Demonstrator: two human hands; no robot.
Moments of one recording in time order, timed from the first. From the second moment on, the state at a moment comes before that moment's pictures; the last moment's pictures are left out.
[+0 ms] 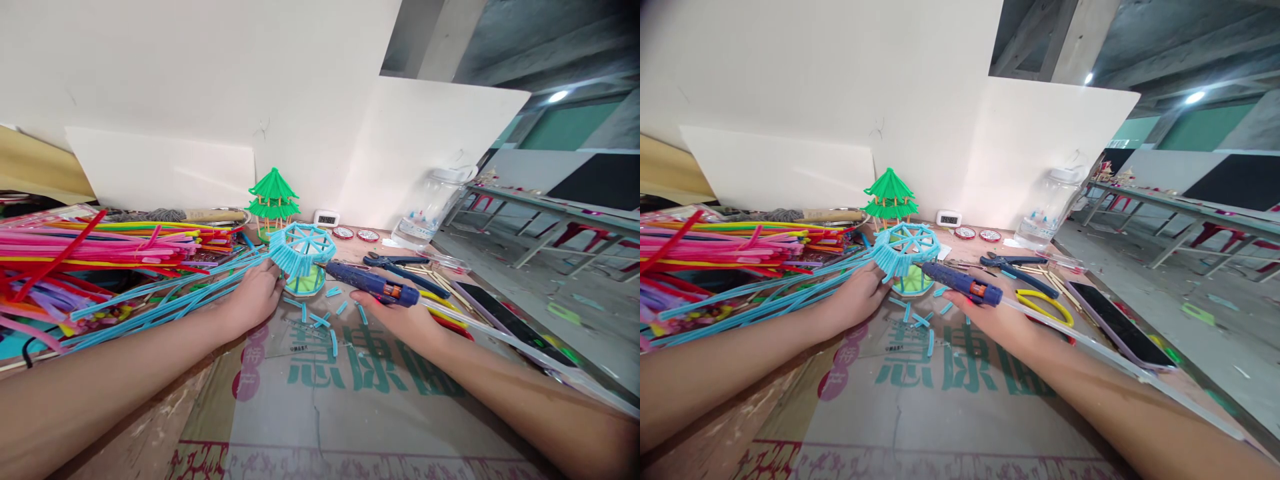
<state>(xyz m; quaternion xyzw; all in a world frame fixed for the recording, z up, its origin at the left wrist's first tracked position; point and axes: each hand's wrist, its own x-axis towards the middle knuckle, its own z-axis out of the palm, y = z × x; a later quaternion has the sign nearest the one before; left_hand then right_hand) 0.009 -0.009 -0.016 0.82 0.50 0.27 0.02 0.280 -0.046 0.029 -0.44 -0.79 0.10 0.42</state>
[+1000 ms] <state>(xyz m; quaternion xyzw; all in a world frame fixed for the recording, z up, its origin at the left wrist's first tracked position) 0.009 -0.010 -0.016 0.82 0.49 0.29 0.03 0.280 -0.047 0.028 -0.45 -0.78 0.09 0.43</state>
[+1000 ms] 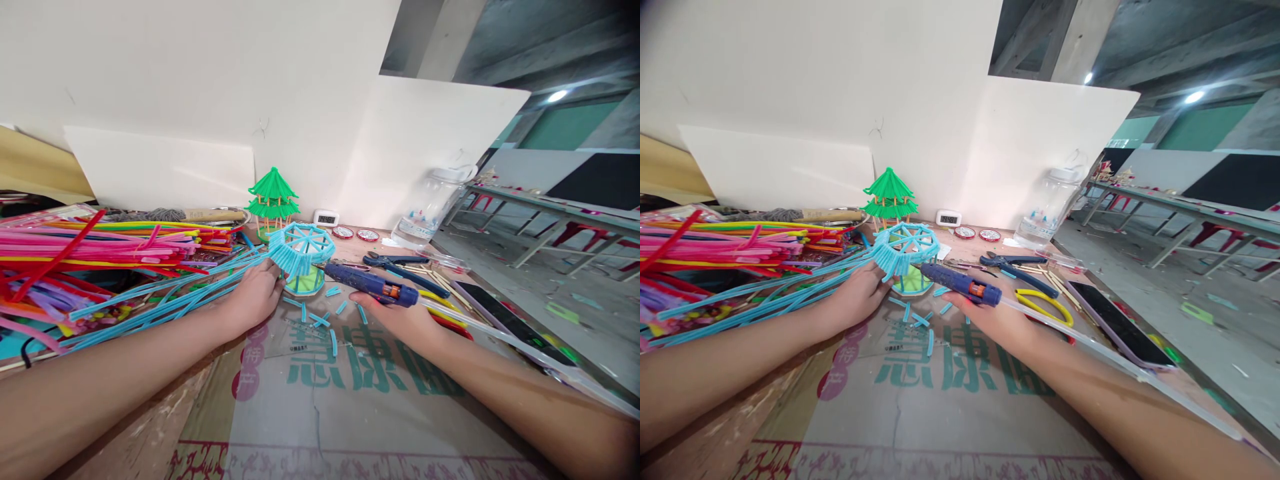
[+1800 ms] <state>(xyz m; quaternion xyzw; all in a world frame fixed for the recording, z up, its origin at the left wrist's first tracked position) 0.009 -0.010 -0.014 0.82 0.49 0.30 0.04 0.280 -0.050 0.031 -0.43 -0.79 0.13 0.42</state>
